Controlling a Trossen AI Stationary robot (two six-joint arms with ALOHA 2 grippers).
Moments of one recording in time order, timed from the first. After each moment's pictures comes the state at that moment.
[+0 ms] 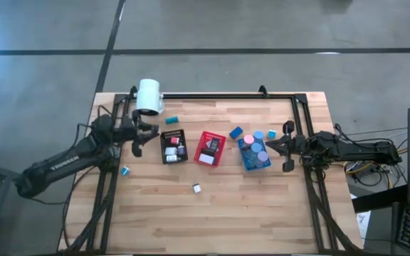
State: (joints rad) left arm 0.64 0.37 0.15 0.16 0.49 -0.05; right arm -0.01 0.17 0.09 0.17 0.08 -0.09
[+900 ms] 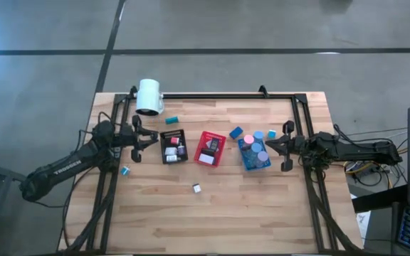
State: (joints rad) left arm 0.64 0.23 0.01 0.19 0.55 0.04; right arm -0.01 0.17 0.06 0.23 0.11 -0.11
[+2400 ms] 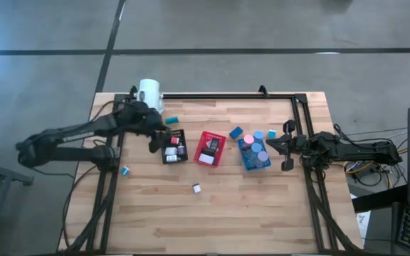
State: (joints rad) left arm 0.52 0.97 0.57 -0.31 0.28 0.12; right arm -0.01 0.17 0.06 0.27 0.11 -0.10
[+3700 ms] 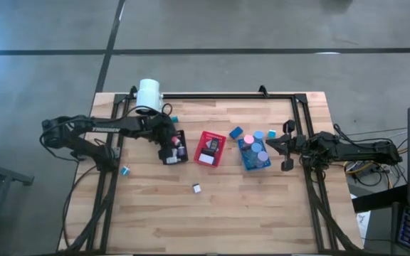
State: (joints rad) left arm 0.39 1.39 0.63 -0.34 0.07 0.11; right arm -0.01 0.18 0.06 0.27 0.11 -0.10
